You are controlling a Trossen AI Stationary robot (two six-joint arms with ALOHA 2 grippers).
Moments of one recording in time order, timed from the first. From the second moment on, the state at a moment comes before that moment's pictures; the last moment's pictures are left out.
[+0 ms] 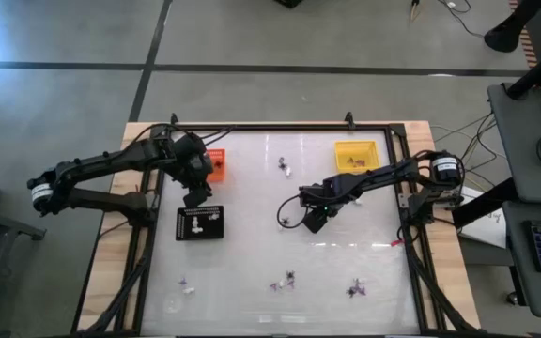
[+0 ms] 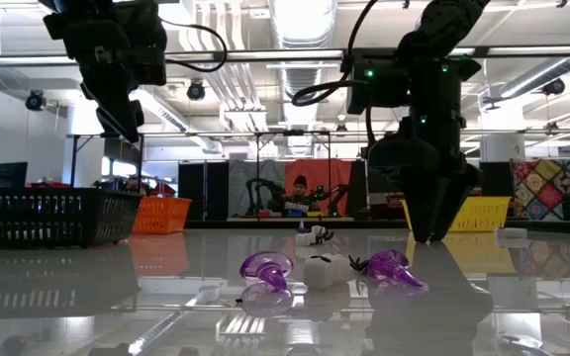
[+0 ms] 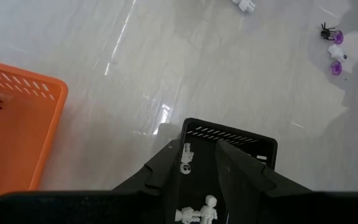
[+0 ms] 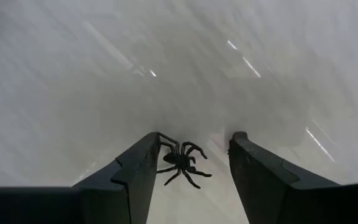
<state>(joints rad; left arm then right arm) 0.44 1.08 0.85 -0.90 0.35 0.02 -0.04 1.77 0.99 -0.69 -0.05 0.77</state>
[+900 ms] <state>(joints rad) 0.44 1.07 0.85 -0.90 0.35 0.04 -0.05 1.67 1.06 -0.71 -0.09 0.88</state>
